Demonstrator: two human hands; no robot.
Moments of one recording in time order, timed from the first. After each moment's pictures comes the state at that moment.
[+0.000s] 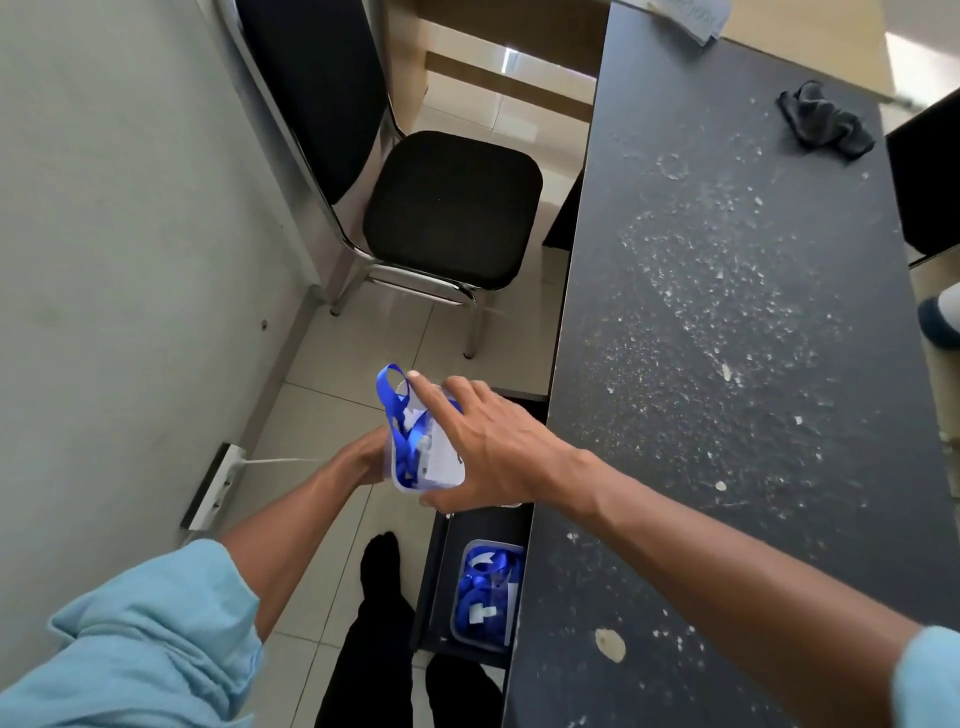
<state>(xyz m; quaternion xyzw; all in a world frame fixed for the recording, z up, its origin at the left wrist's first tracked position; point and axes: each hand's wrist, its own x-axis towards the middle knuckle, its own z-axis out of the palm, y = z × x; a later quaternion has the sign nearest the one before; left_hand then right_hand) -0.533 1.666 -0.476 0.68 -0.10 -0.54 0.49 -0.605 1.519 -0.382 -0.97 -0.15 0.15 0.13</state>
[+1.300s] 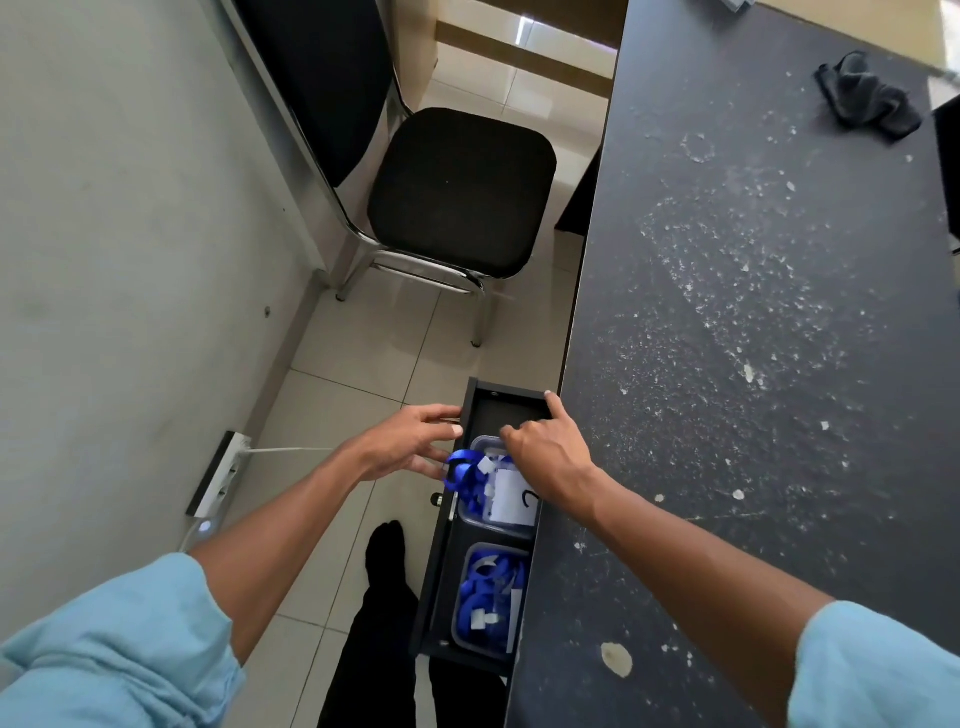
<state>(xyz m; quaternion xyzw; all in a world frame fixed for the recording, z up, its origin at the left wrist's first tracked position) -0.521 1.658 -0.501 0.62 0.01 -0.60 0.51 -0.614 1.470 -0.462 -0.95 -0.05 0.29 -0.07</state>
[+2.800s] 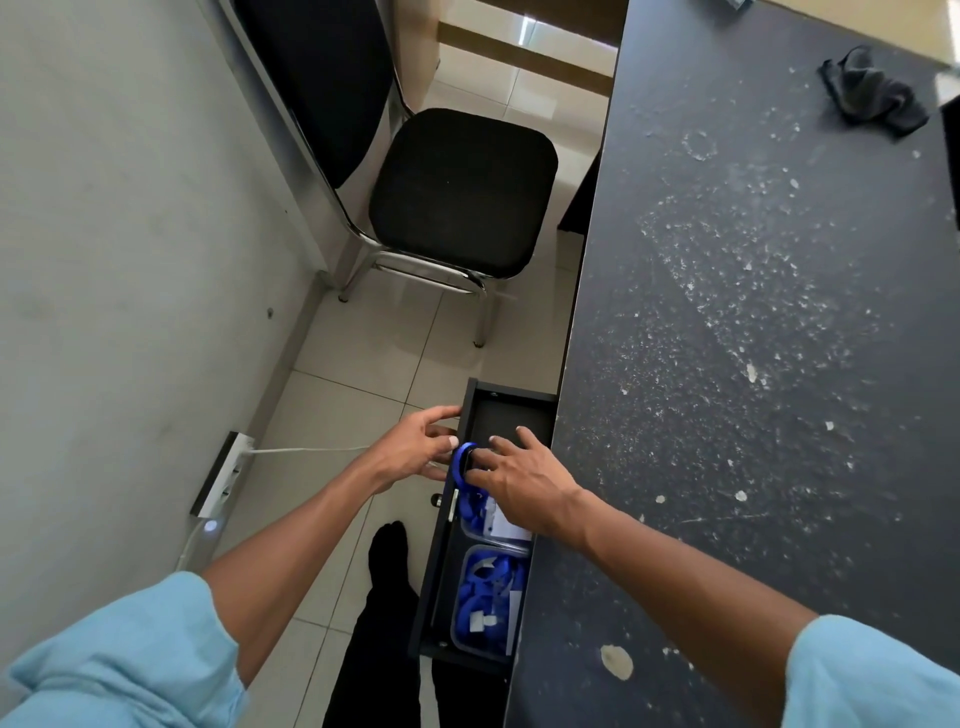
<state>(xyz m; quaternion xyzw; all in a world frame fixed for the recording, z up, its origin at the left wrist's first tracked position) -0.537 1.653 -0.506 0.69 -0.01 -0.53 0.49 -0.635 1.487 -0.475 -0.94 -0.20 0.28 -0.02</state>
